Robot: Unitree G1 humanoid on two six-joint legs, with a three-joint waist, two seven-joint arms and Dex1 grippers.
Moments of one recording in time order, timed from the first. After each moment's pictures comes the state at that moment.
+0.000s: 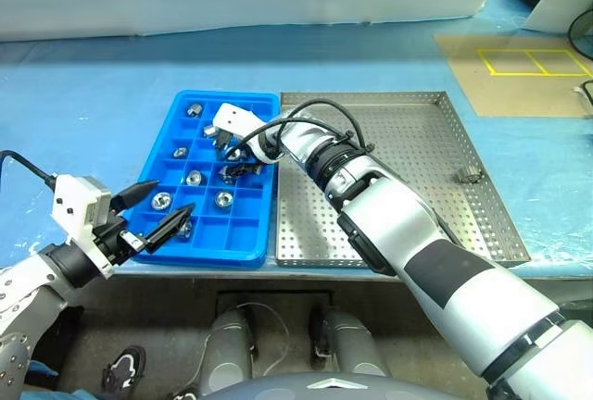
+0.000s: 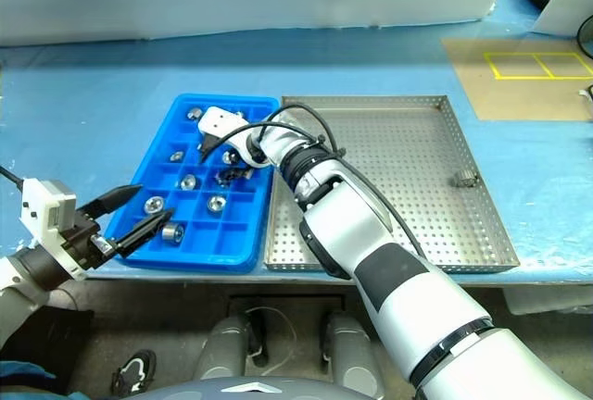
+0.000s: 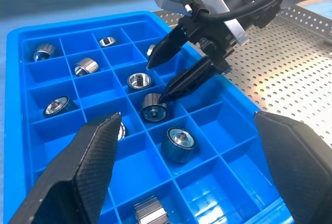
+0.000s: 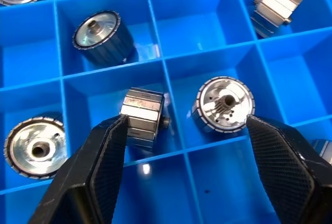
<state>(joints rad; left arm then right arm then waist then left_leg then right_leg) 0.32 0.66 0.54 -0.71 -0.81 0.61 -0.58 -1.44 0.16 0.30 1.28 -0.22 0.39 0.80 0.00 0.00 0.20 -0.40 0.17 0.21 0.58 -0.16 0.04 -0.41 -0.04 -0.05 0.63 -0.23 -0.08</state>
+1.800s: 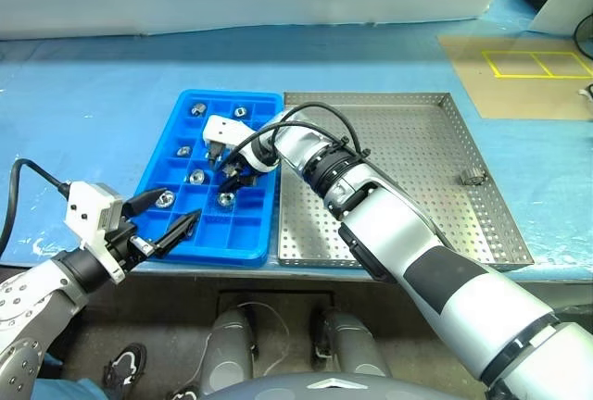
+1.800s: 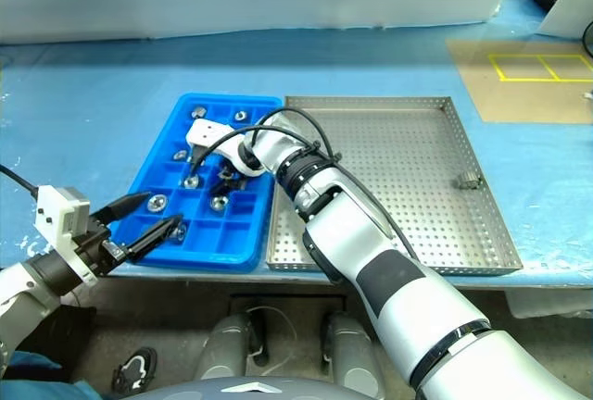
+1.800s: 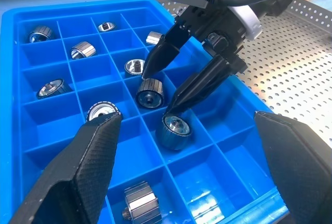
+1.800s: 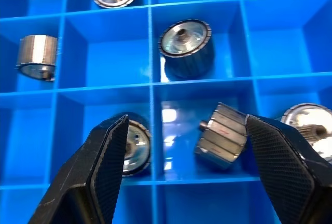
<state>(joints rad) 0.34 0.64 0.49 -0.72 -0.79 0.61 -0.54 -1.38 0.16 0.37 1.12 -0.21 0.47 0.99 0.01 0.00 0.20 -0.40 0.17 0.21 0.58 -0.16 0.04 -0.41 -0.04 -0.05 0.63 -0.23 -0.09</state>
